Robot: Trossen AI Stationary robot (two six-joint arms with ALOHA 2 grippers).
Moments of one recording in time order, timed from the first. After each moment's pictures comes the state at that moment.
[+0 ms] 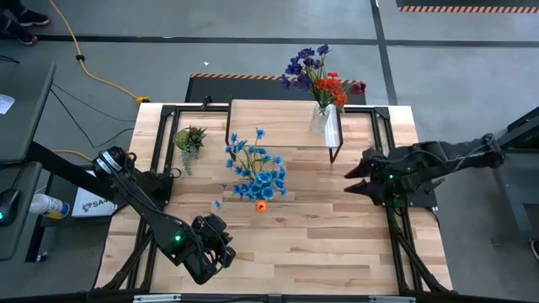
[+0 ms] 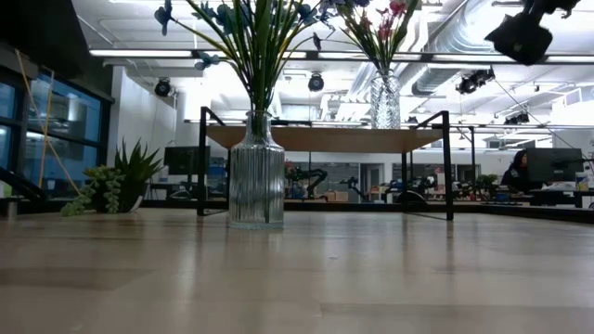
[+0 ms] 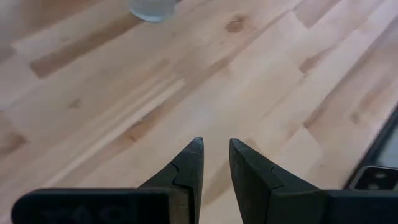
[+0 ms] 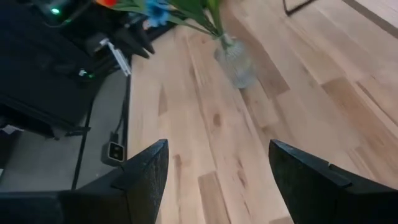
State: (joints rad) left arm -0.81 1.66 1.21 -0.84 -0.61 -1.65; right arm 0.21 0.61 0.75 -0.66 0.04 0.66
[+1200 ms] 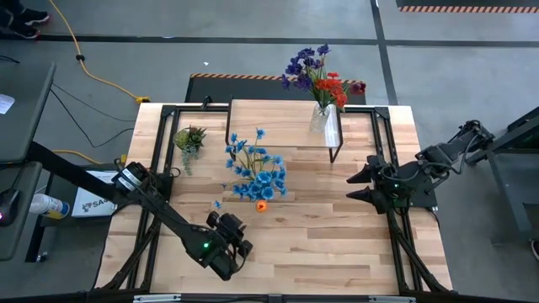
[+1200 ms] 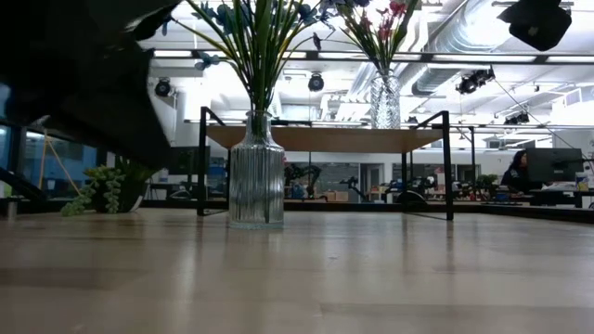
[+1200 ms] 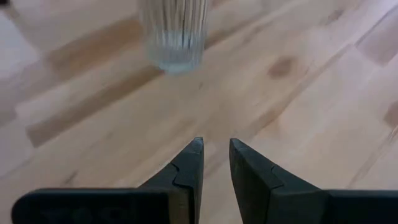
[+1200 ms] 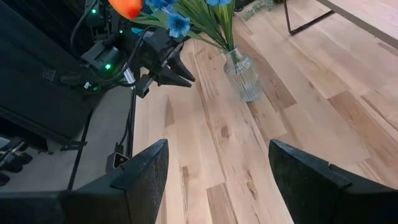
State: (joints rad) left arm -0.72 1.90 1.21 -0.75 -0.81 -1.60; right arm 0.53 0.62 0.75 -0.62 0.38 0.78
